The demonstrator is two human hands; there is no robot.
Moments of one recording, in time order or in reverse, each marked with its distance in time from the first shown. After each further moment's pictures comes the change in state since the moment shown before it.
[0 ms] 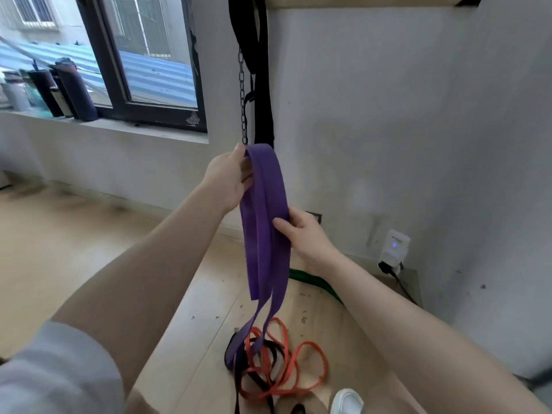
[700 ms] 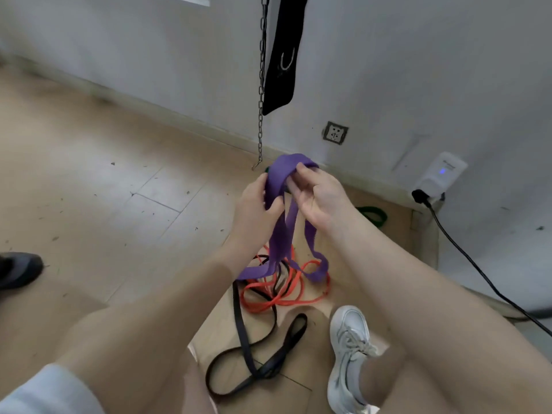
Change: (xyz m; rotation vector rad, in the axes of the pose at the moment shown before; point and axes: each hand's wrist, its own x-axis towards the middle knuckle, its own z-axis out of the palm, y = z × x) left_hand -0.042 -0.195 -0.101 0.751 -0.091 0.215; right_hand 0.025 0.105 0.037 0.834 0.289 0.397
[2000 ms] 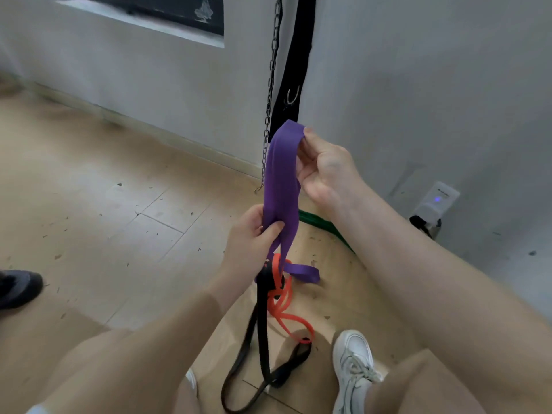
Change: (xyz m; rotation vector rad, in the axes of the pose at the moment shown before) left_hand -0.021 0.006 -0.029 -0.339 0.008 -0.092; right_hand -0.019 -0.033 0.083 -0.017 -0.023 -0.178
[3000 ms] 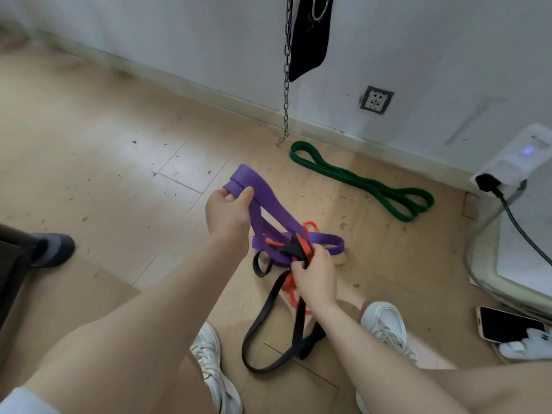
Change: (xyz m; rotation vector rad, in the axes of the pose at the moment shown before) left_hand 0.052 -0.062 -0.012 -0.033 0.465 -0.524; right_hand -0.007 0.193 -0.205 -1.347 0.210 0.014
